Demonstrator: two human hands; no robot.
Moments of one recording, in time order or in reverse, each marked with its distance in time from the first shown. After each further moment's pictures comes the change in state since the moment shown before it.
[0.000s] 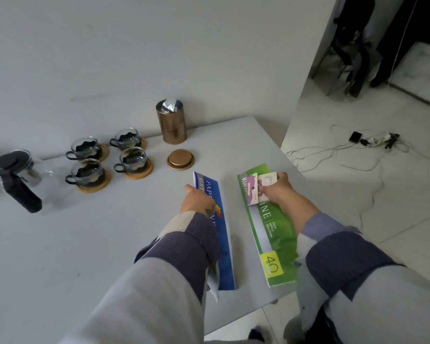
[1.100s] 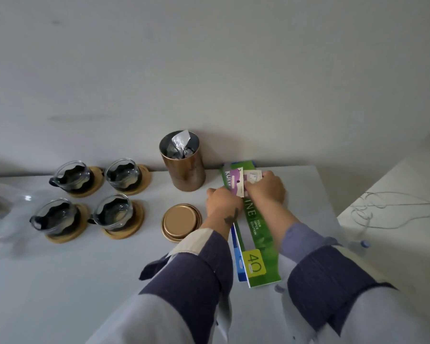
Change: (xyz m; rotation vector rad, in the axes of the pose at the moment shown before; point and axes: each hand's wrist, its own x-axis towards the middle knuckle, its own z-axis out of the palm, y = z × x) left_hand 0.242 0.154 0.035 0.049 0.193 0.014; right_hand 0.255 -0.156 0.136 -0.355 -0.026 -0.325
